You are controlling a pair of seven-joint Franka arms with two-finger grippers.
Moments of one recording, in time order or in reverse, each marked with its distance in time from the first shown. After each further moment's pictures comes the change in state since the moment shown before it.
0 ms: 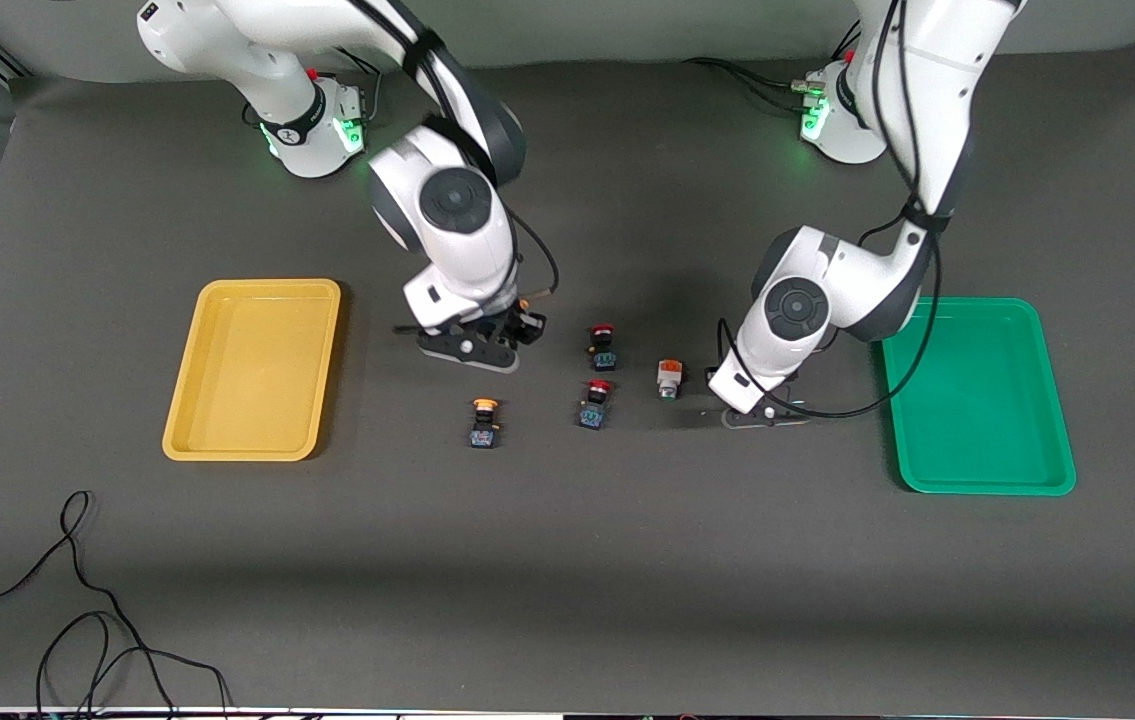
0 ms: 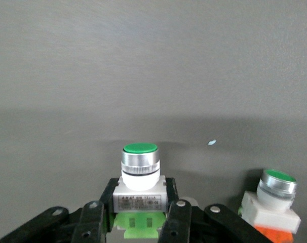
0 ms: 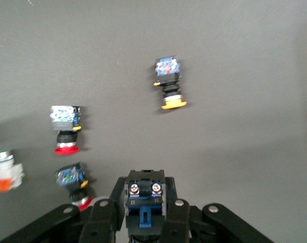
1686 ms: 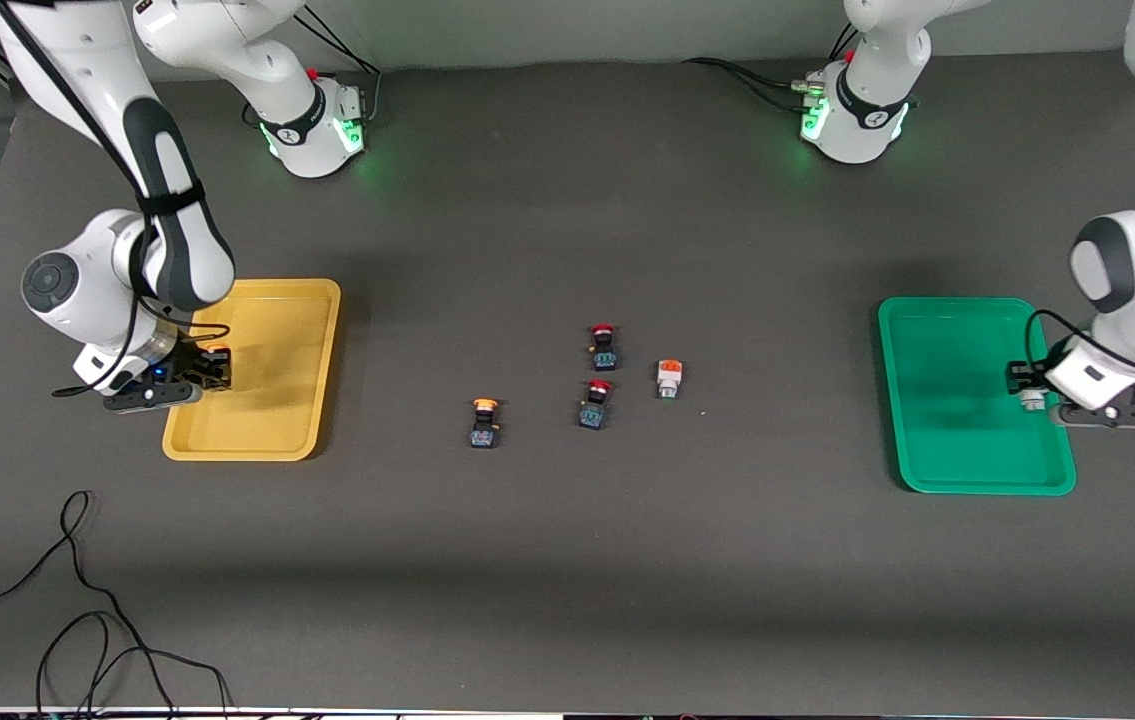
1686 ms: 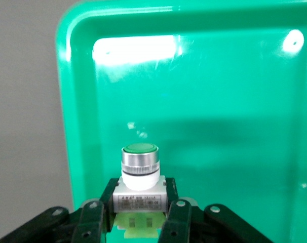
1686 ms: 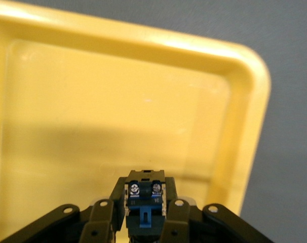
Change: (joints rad) left arm 0.709 -0.094 0.025 -0.192 0.091 0.205 0.776; right arm -0.169 0.001 -0.630 -0.669 0.451 0.595 -1.553
